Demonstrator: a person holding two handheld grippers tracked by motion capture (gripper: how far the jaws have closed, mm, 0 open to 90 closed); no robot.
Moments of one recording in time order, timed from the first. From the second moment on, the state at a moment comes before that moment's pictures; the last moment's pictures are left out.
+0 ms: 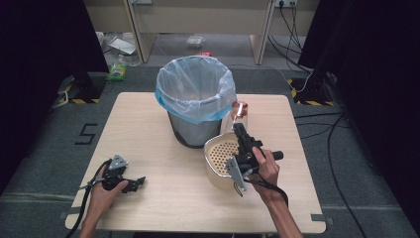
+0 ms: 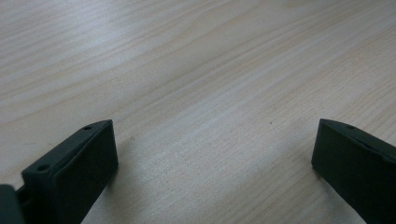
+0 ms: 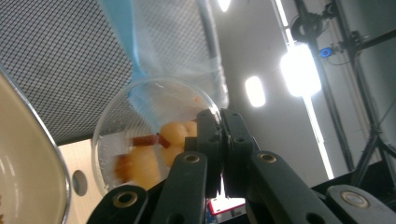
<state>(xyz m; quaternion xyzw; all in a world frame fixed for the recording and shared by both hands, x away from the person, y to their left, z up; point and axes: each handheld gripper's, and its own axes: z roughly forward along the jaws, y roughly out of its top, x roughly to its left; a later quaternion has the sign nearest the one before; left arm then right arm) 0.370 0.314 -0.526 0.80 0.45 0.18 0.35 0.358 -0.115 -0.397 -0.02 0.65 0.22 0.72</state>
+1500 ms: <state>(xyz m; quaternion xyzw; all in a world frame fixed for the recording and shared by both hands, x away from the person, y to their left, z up) 0.370 0.314 -0.526 0.80 0.45 0.18 0.35 0.359 -0.118 -0.400 -0.02 0.64 0.24 0.73</state>
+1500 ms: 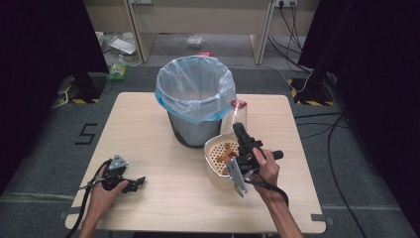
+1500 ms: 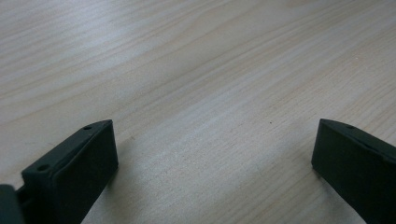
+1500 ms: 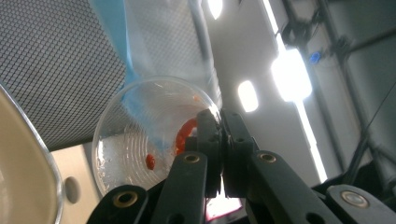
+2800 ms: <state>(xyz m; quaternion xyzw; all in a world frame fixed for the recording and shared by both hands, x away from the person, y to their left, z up) 0.370 0.314 -0.526 0.80 0.45 0.18 0.35 0.416 -0.191 -0.364 0.32 0.67 0.47 0.47</state>
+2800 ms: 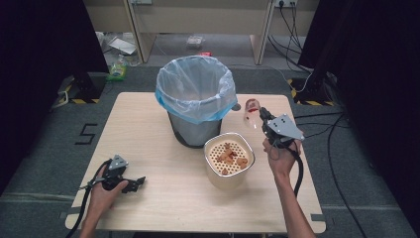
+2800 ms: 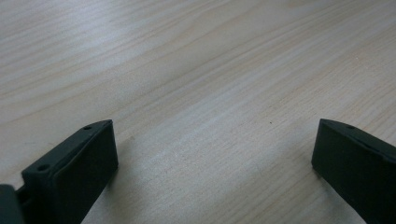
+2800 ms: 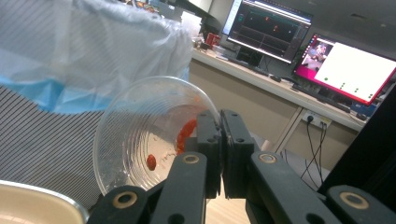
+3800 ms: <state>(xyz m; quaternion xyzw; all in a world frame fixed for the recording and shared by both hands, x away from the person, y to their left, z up) 0.370 0.314 -0.526 0.80 0.45 0.18 0.35 0.451 -0.169 -0.243 0.29 0.66 0.51 0.46</state>
